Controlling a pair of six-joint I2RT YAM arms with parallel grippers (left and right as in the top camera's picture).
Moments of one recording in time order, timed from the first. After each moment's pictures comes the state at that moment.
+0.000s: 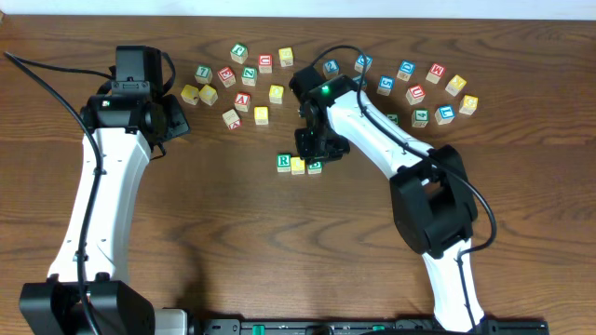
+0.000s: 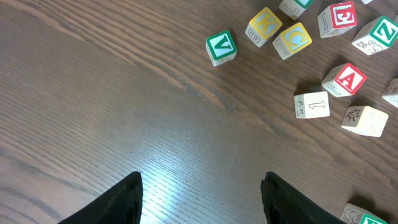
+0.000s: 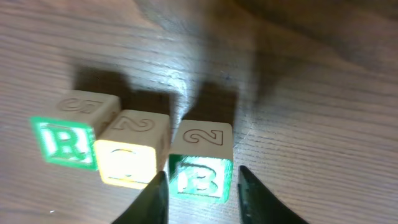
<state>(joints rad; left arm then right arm) 0.01 1.55 1.39 -0.97 -0.19 -0.38 0.57 2.25 1.85 -1.13 -0.14 0.38</state>
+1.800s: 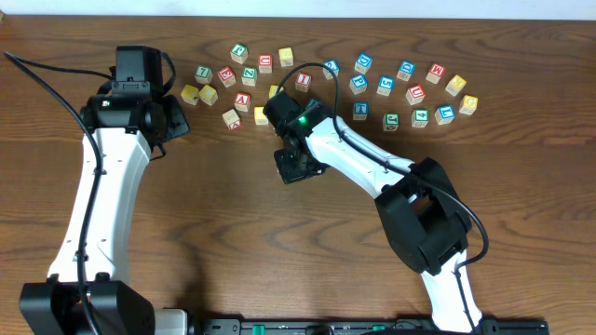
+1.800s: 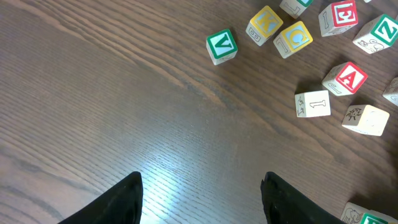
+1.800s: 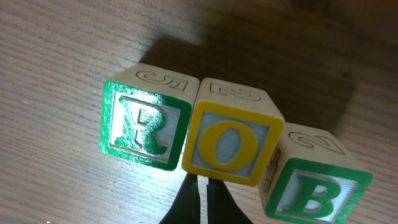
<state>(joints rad) 0.01 1.55 1.39 -0.97 -0.19 -0.38 0.70 2.20 1.69 -0.94 -0.07 0.36</state>
